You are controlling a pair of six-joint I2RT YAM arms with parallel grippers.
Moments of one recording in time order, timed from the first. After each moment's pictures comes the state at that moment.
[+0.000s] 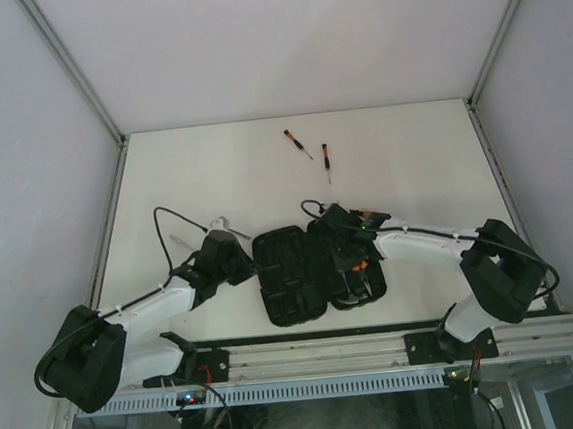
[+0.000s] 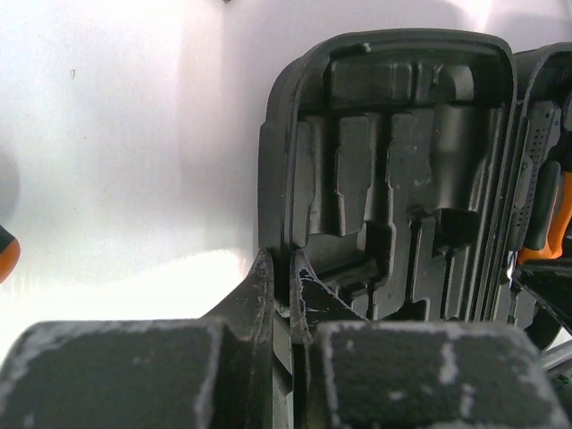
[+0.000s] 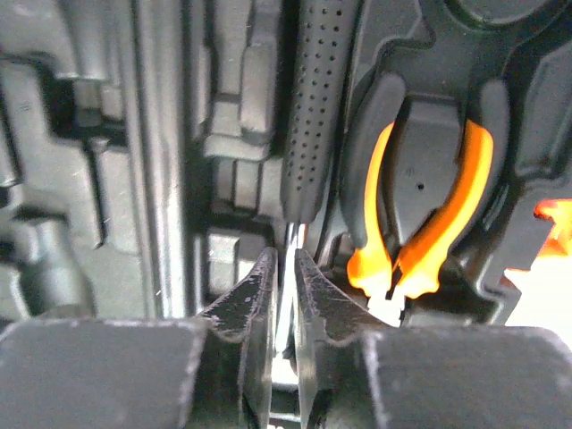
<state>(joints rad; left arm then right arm) -0.57 1.18 0.42 -0.05 -0.02 -0.89 0.82 1.55 0.90 -0.55 0.12 0.52</state>
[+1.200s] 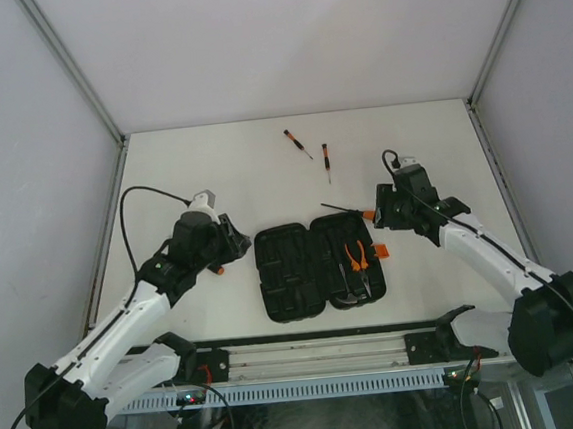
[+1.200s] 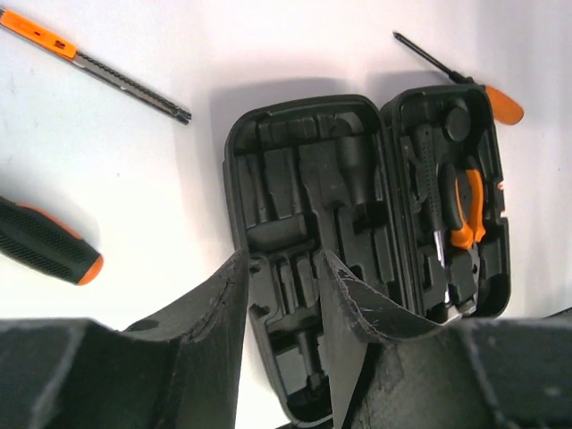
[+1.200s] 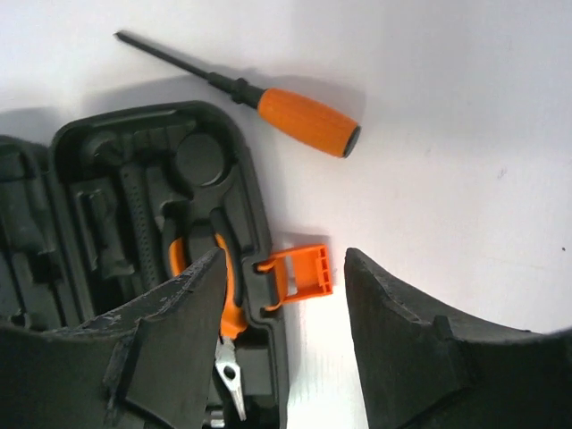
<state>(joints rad) -0.52 0.94 0.66 -0.37 -0.05 -0.67 0.36 1.17 0.81 -0.50 0.08 0.40</state>
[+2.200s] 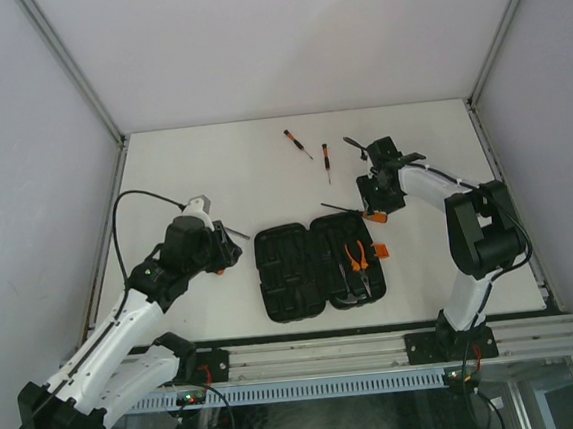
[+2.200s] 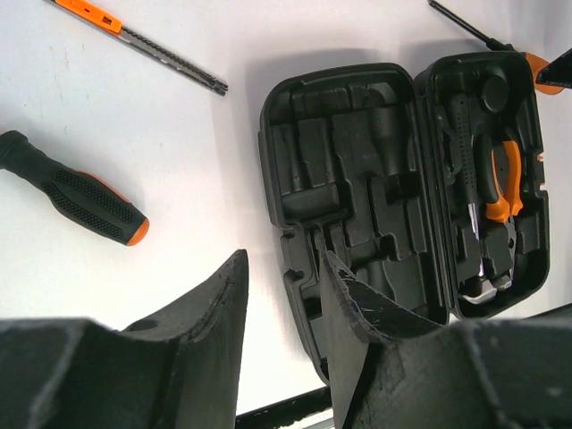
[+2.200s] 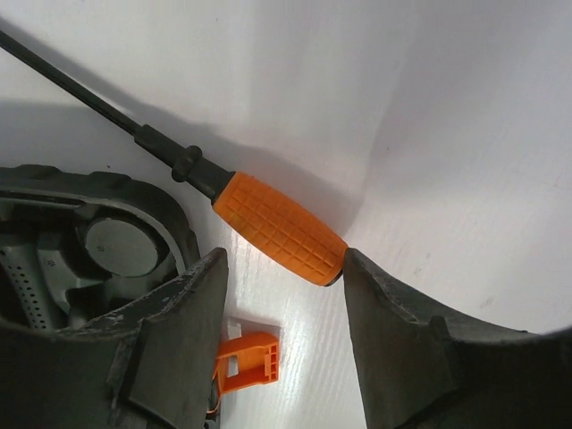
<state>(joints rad) -0.51 0.84 0.69 -0.54 -0.06 -0.58 0.28 1.77 1.19 -0.62 -0.01 0.11</state>
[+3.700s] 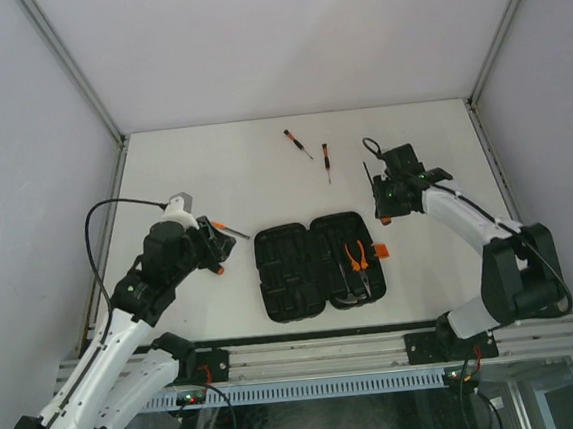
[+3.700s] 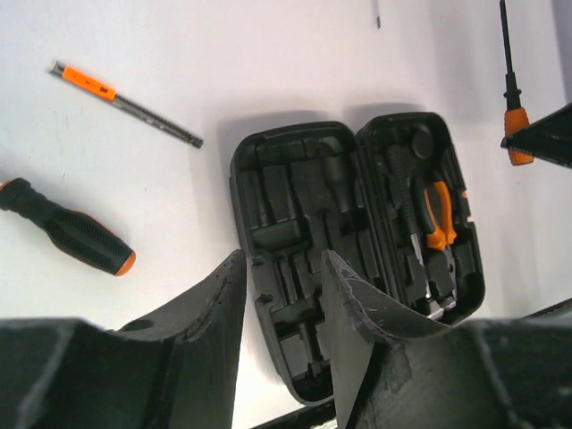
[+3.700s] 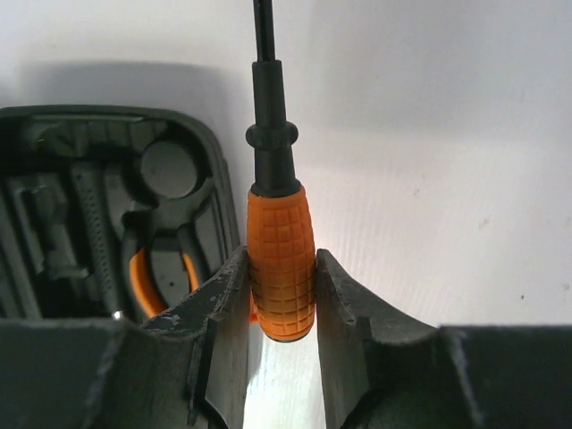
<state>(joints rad) -0.45 0.71 0.69 -0.51 -0.02 -0.59 0.29 1.53 1.06 -0.62 -0.01 0.18</state>
